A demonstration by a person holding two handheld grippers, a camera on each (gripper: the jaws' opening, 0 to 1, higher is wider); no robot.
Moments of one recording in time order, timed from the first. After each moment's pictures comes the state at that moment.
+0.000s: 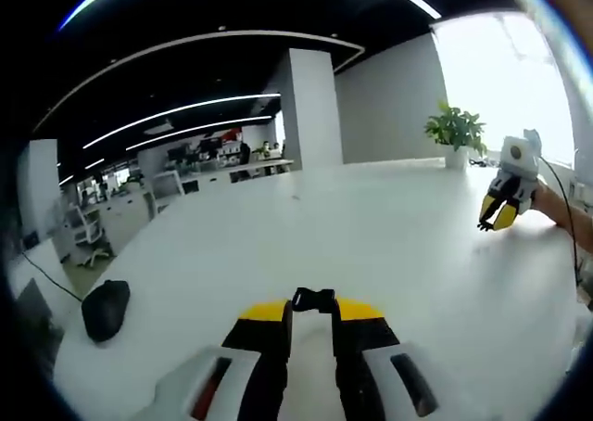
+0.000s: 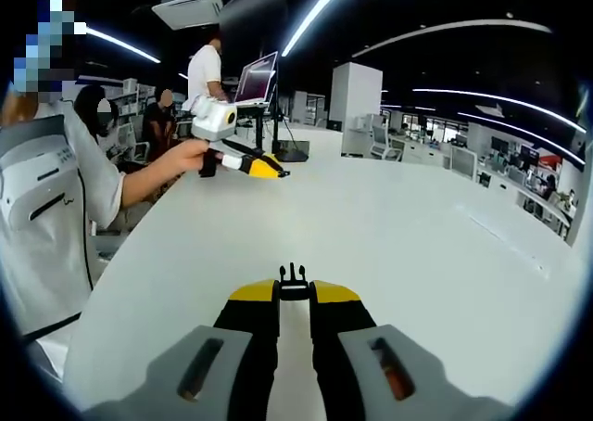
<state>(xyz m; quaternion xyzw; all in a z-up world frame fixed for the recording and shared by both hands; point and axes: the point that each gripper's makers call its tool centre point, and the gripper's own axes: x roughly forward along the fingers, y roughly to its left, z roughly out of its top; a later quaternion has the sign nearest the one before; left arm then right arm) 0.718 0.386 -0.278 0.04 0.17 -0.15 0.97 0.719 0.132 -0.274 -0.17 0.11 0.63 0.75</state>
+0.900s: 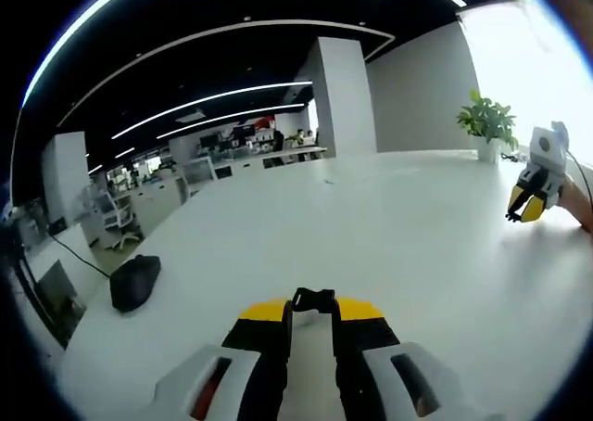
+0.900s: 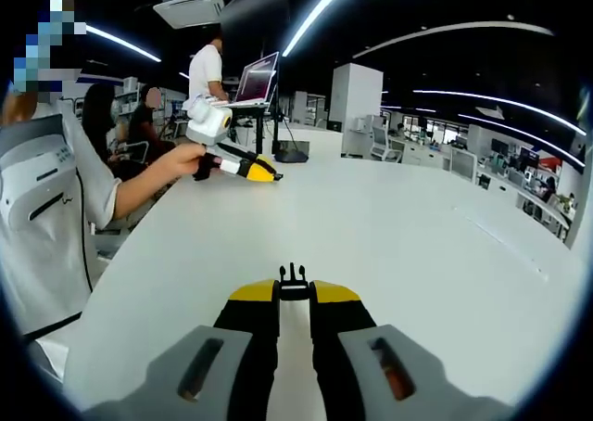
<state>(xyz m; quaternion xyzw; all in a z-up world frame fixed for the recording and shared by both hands) 0.707 0.410 -0.287 0.04 0.19 -0.05 0.98 0.719 0.132 -0.273 -0.17 0.11 0.63 0.75</state>
